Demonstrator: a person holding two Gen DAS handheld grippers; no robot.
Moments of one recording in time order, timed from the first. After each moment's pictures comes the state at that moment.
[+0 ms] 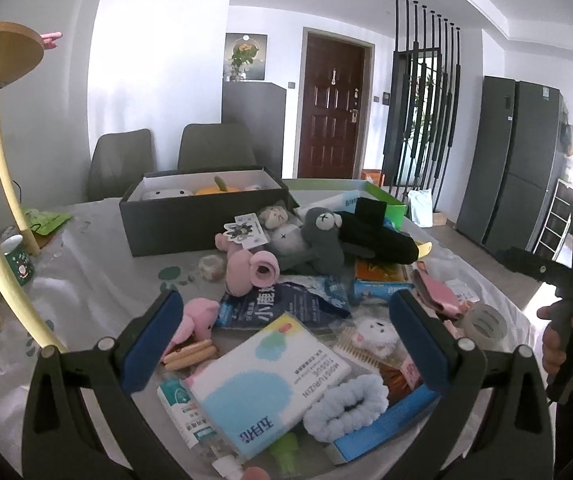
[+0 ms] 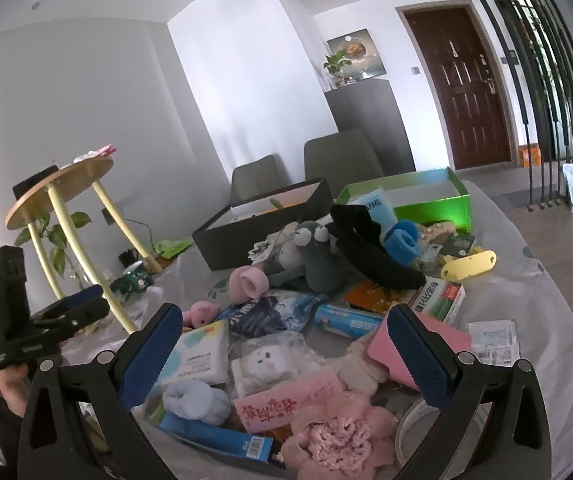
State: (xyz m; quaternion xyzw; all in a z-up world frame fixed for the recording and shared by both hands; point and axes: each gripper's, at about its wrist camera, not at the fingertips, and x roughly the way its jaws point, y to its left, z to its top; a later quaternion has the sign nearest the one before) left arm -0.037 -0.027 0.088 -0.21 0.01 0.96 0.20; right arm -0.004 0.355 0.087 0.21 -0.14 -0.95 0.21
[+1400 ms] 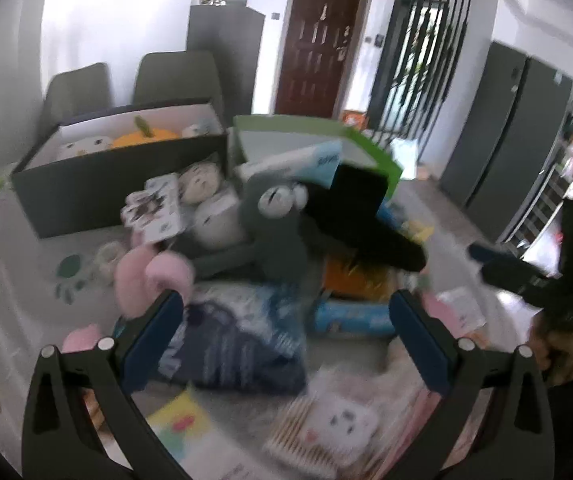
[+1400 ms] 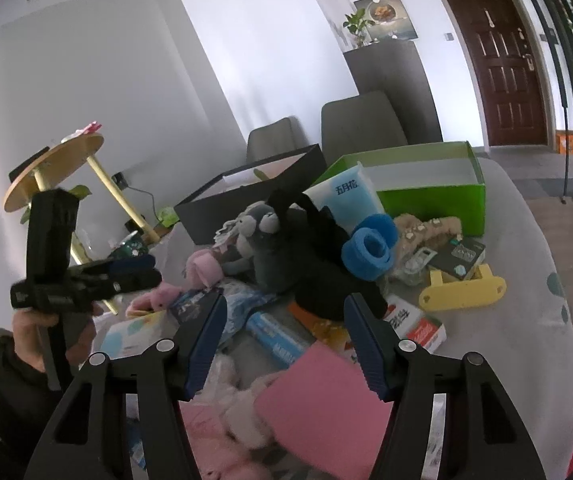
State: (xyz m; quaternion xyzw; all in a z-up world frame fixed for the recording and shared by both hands) left arm -0.185 0.086 0.063 -0.34 -0.01 0.90 0.25; right arm -0.122 0.418 0.051 0.28 -0.11 -0.91 0.28
